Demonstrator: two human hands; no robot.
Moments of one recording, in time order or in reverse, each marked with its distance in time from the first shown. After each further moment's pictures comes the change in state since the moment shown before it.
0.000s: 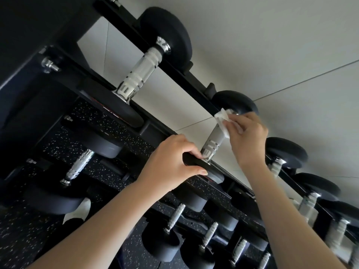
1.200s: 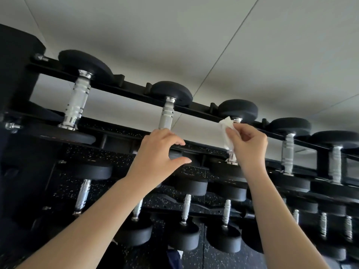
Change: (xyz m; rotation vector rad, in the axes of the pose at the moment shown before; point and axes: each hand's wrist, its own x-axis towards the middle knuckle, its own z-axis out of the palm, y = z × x) left_hand -0.004 0.067 0.046 0.463 -0.130 0.254; right_hand -0.098 0.069 -0.087 0.537 0.272 0.688
